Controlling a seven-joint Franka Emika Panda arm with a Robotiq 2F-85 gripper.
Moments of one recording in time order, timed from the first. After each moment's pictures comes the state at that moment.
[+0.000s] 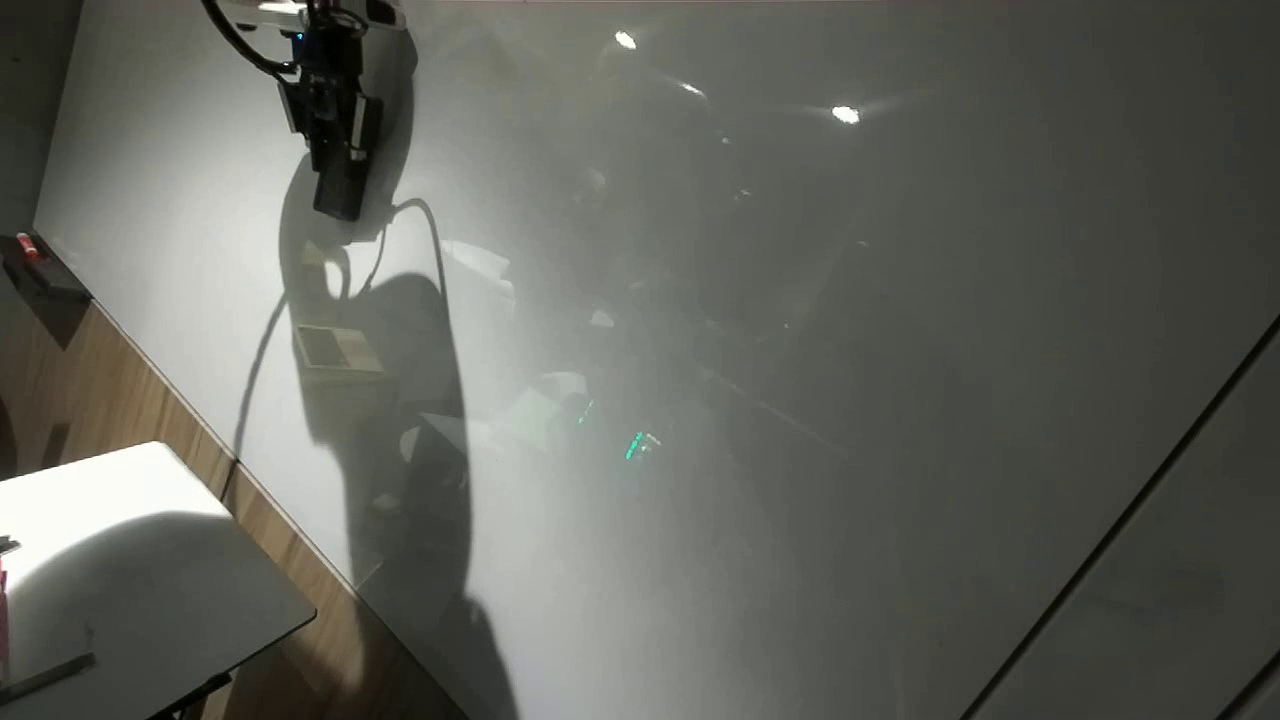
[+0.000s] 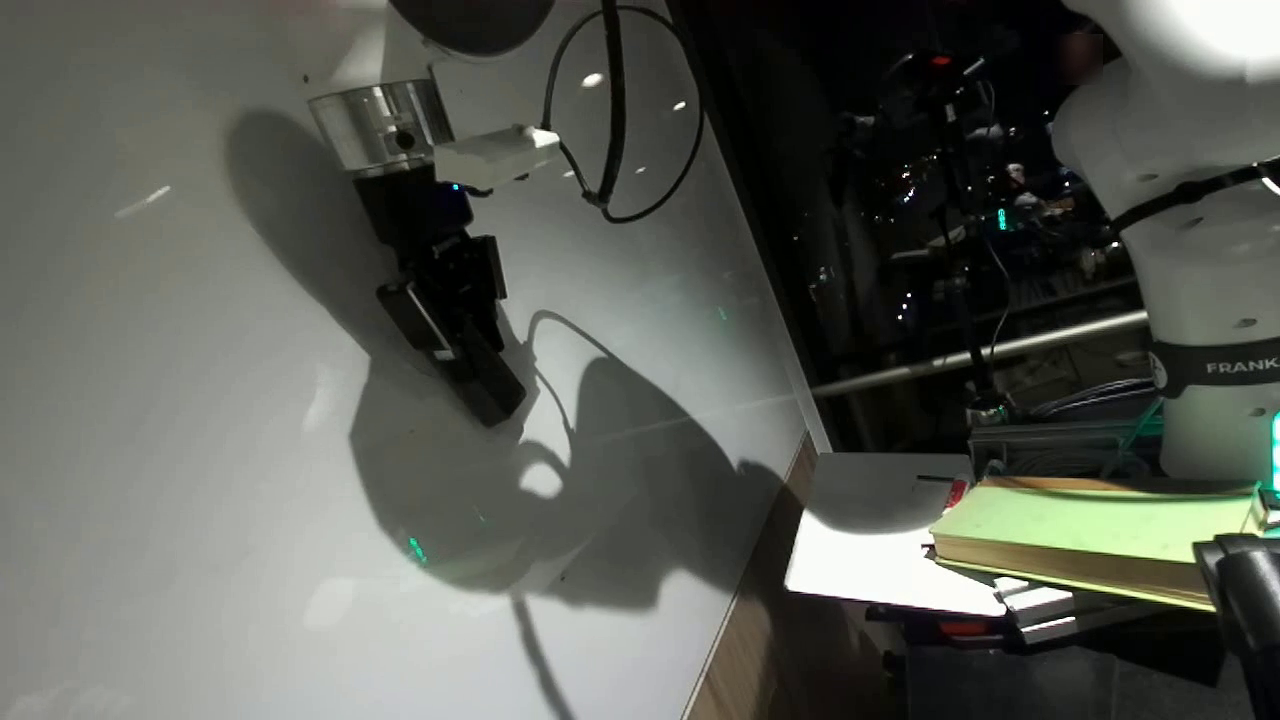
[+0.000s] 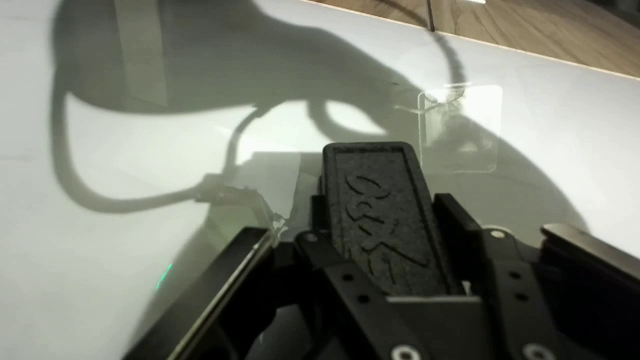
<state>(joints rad) 0.28 0.05 0.23 -1.81 -0.38 2.03 0.48</state>
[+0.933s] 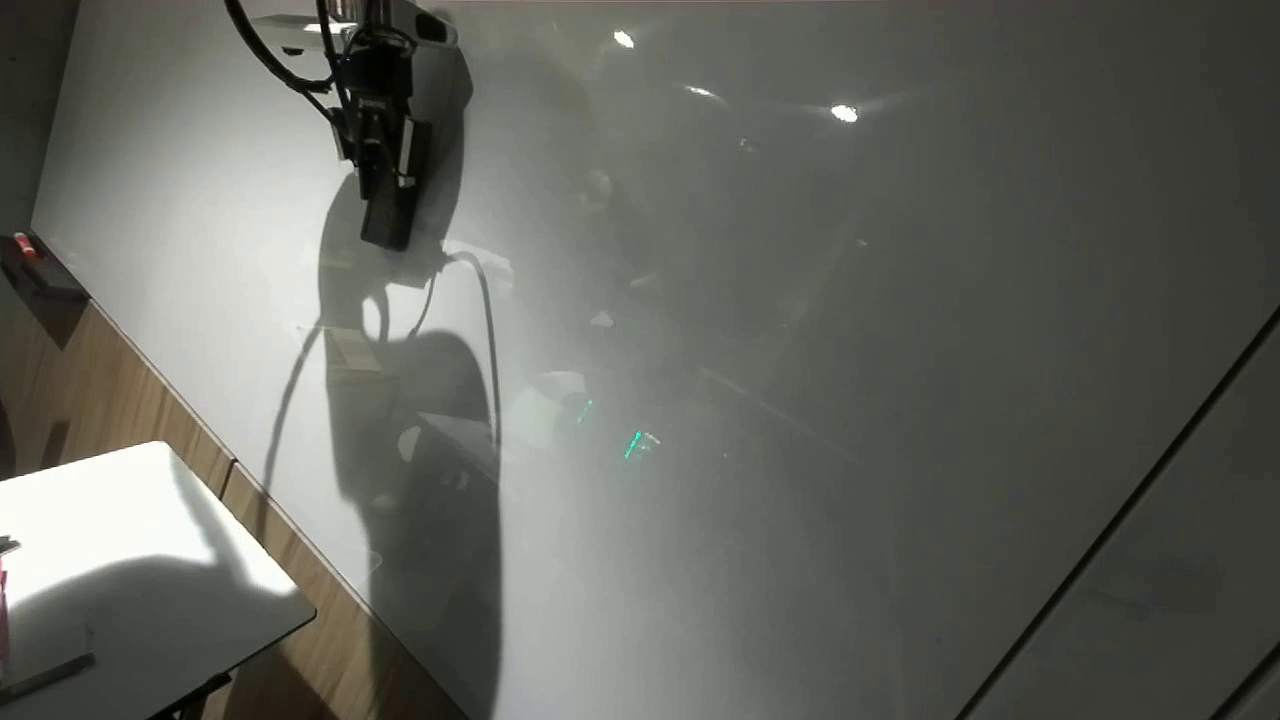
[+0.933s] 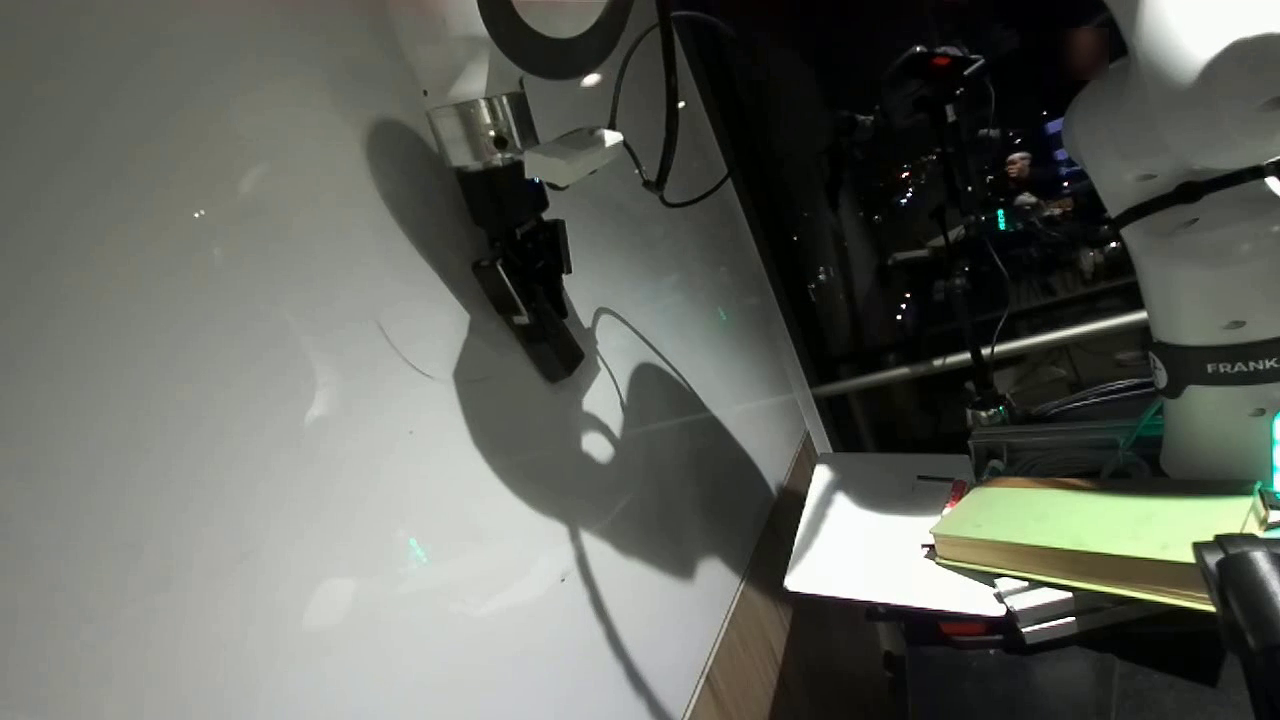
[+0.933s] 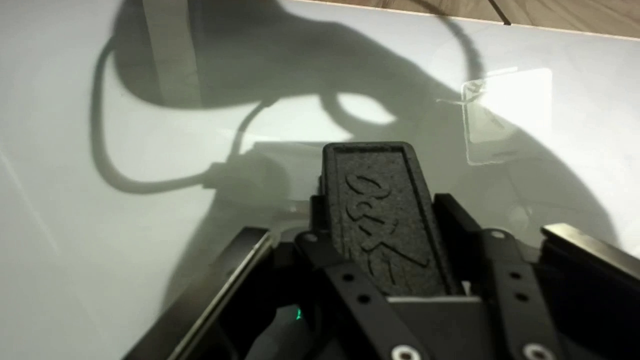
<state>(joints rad) 0.17 -0.10 0.17 -1.99 -0.35 2.12 0.43</state>
